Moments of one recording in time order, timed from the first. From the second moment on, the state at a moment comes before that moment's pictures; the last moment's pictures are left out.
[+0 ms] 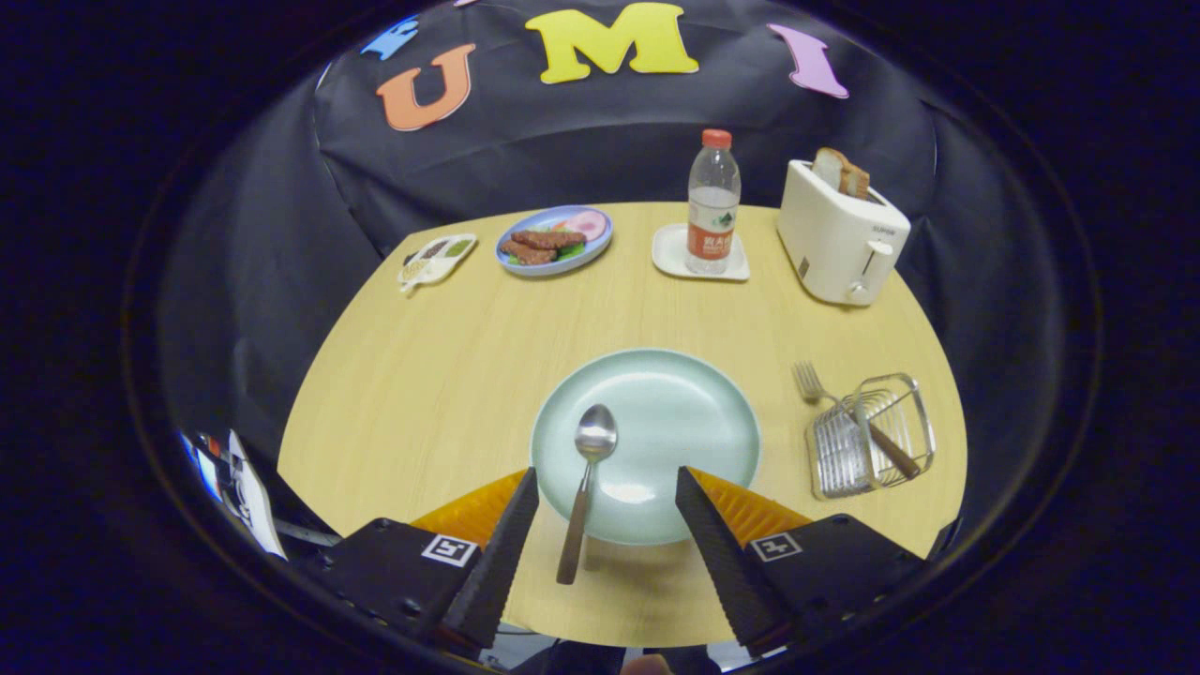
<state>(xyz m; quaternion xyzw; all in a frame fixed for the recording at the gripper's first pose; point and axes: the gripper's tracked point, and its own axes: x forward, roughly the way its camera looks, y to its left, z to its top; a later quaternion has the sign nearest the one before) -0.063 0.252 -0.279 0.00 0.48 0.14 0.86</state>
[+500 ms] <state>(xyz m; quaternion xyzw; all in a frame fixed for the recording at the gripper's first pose) -0.052 0.267 -0.338 -0.03 0.53 0.10 0.84</state>
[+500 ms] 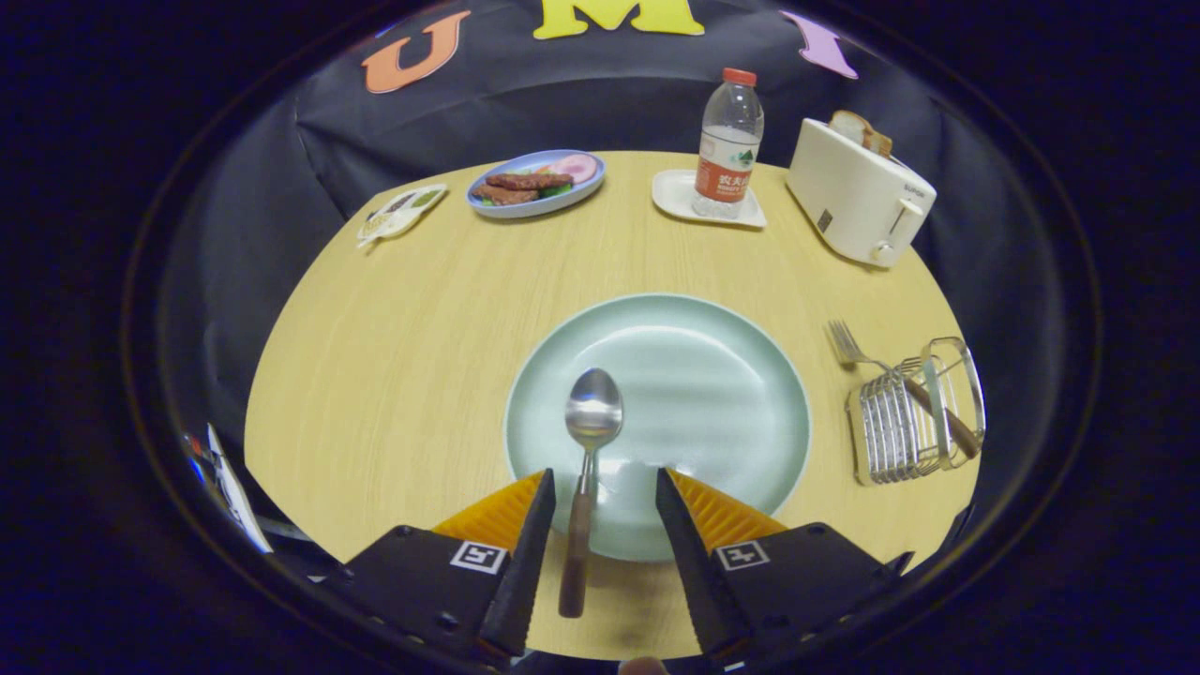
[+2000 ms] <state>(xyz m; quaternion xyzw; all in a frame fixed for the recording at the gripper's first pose) -0.044 0.200 -0.216 -0.01 0.57 0.13 0.81</state>
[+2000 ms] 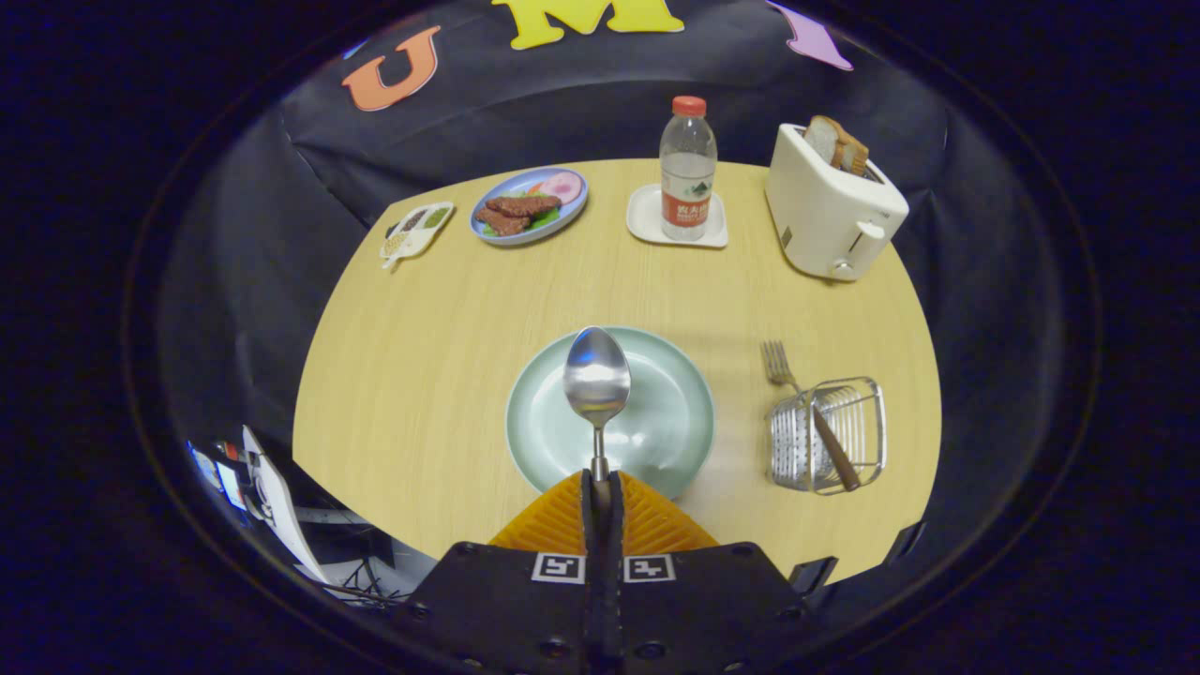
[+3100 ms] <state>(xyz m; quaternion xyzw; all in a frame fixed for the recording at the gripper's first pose) -0.042 0.010 -0.202 -0.03 0.69 0.08 0.72</state>
